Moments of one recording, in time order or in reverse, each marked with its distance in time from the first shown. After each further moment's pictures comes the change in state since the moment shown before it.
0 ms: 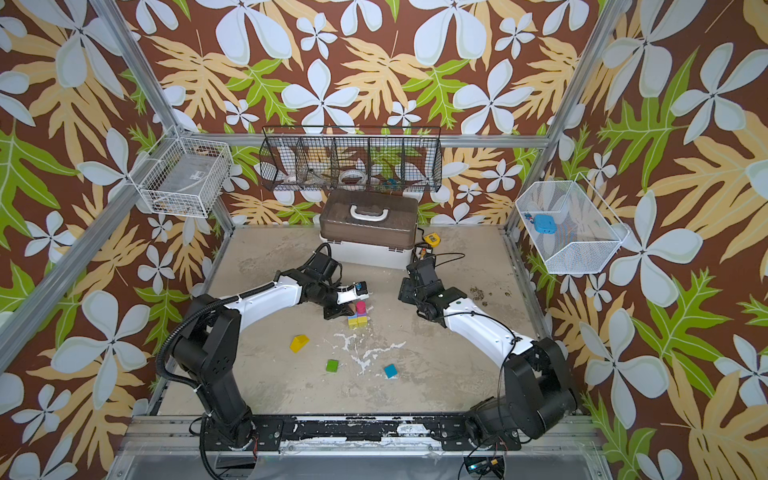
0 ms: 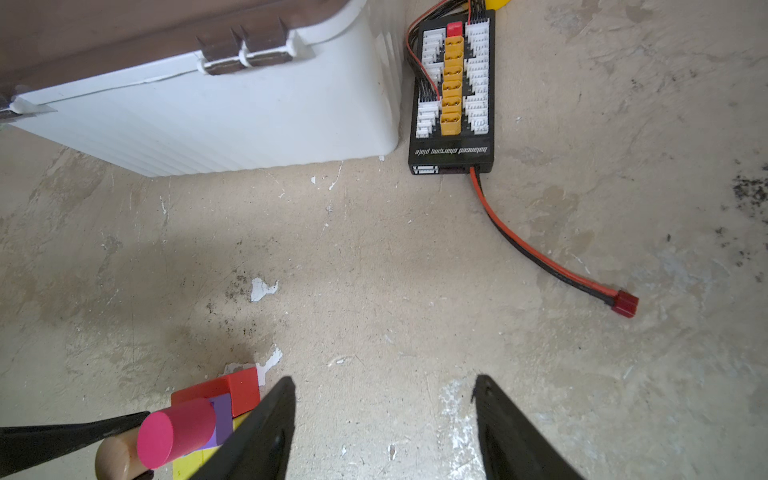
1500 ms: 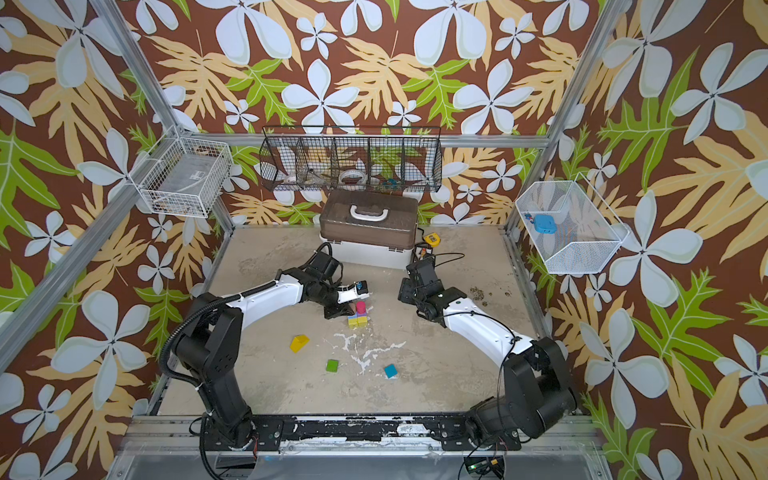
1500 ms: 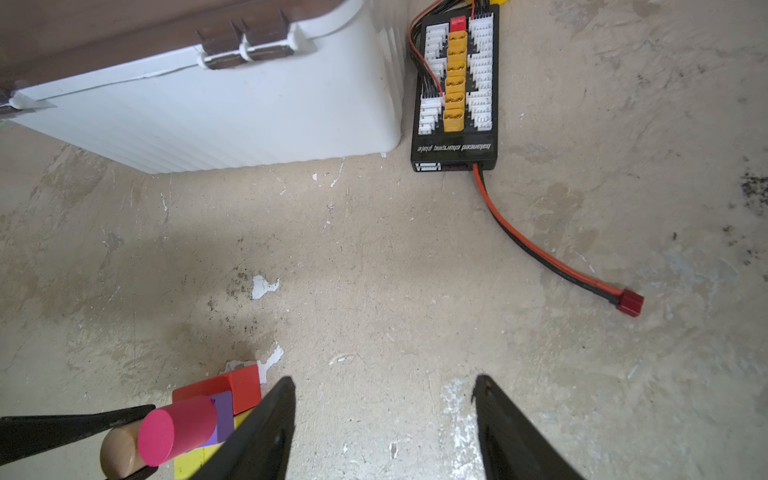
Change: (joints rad) left arm 0.000 0.017 0.019 -0.017 -0.004 -0.006; right arm 0.000 0.003 0.000 0.000 -0.008 0.000
